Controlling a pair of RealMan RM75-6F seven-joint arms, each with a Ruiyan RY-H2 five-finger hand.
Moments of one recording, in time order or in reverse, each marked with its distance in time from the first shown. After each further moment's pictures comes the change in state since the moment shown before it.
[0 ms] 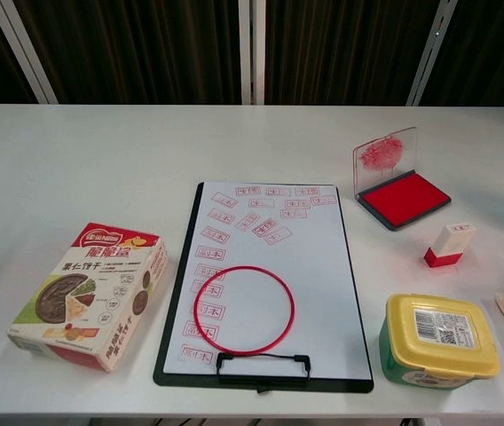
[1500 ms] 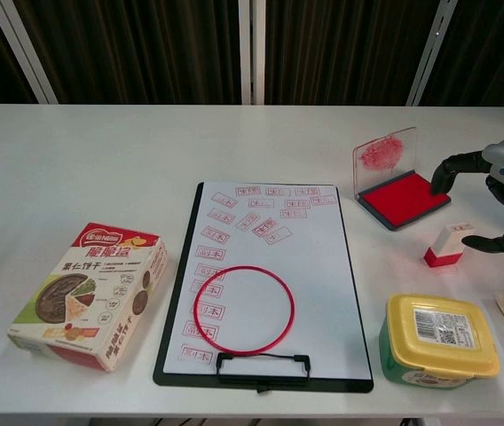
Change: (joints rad) left arm -0.012 -0.024 0.006 0.037 -0.012 -0.027 -0.030; right arm 0.297 -0.304 0.015 -0.009 0.016 -0.367 -0.539
